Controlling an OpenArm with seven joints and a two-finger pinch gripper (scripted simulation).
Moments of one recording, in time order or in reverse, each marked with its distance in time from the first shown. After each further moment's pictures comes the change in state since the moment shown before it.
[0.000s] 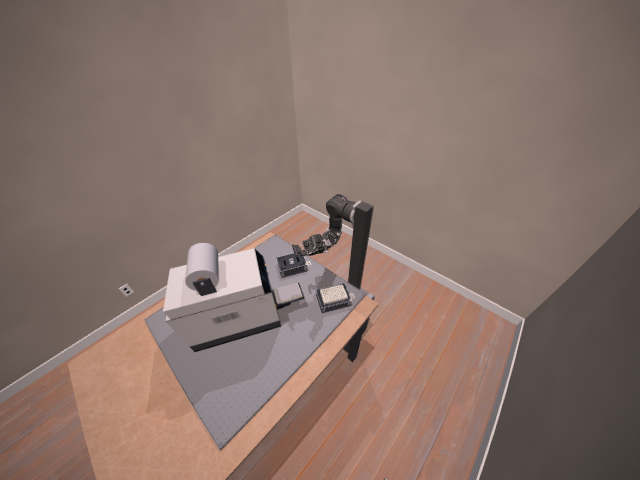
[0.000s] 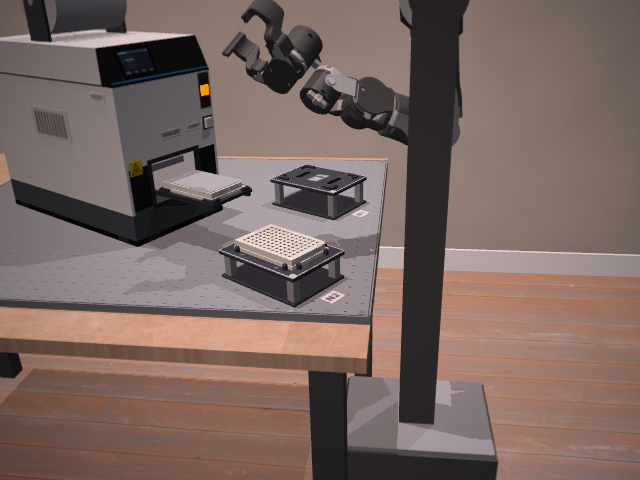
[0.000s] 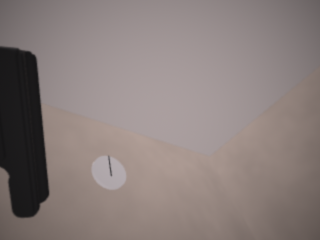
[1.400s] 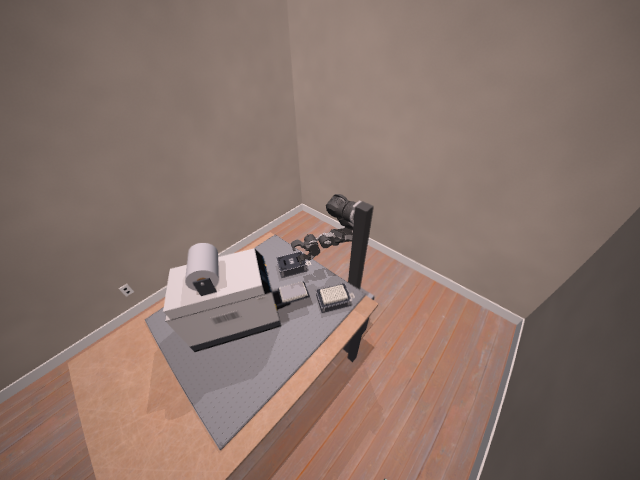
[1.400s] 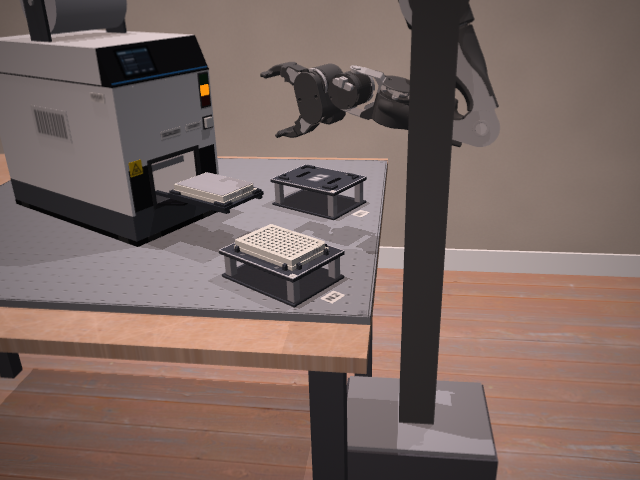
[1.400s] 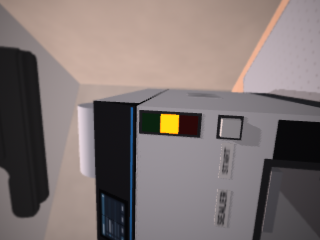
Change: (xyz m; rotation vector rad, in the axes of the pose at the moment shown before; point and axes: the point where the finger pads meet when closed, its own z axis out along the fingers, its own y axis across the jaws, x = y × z) arm 0.012 0.130 -0.121 -1.071 0.192 0.544
